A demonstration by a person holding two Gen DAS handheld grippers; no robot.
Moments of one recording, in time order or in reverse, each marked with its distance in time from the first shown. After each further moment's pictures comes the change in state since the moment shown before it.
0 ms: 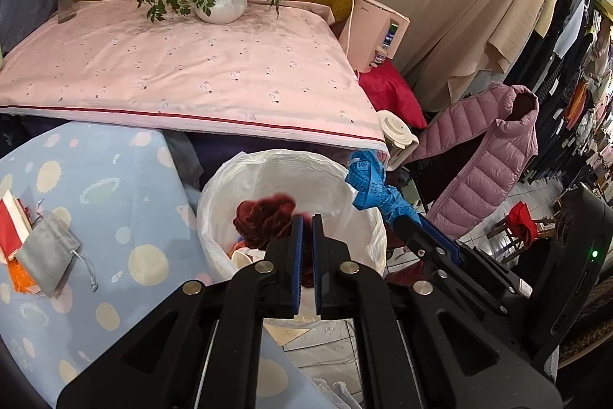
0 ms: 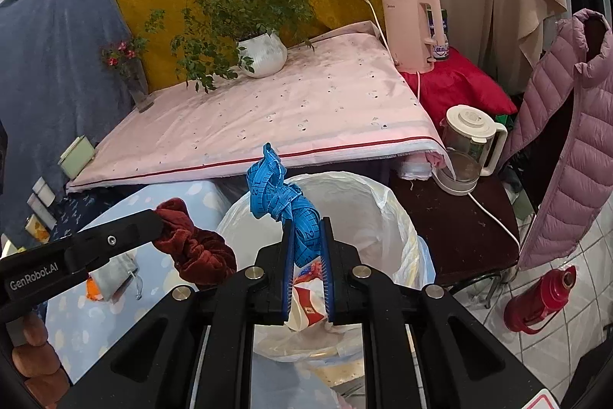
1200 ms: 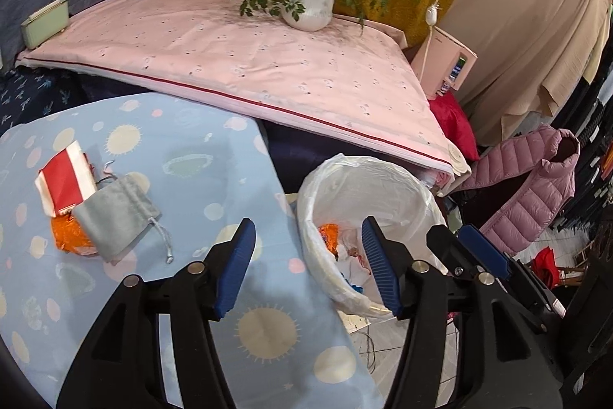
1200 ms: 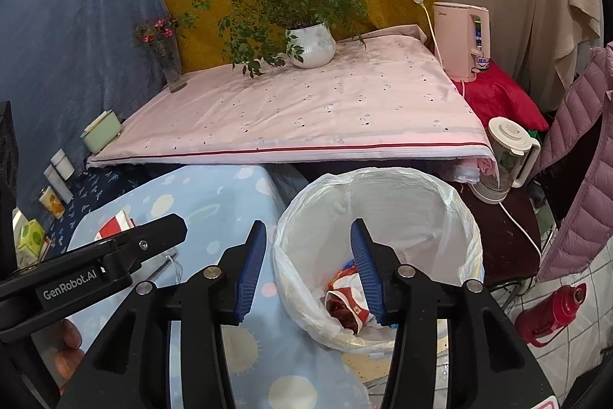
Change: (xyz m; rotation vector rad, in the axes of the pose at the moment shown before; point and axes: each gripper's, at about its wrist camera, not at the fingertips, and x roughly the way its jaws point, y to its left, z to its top) left arm -0.044 0.081 -0.025 -0.169 -0.065 0.169; right arm -0.004 0.083 -0.015 -0.108 0.018 0.075
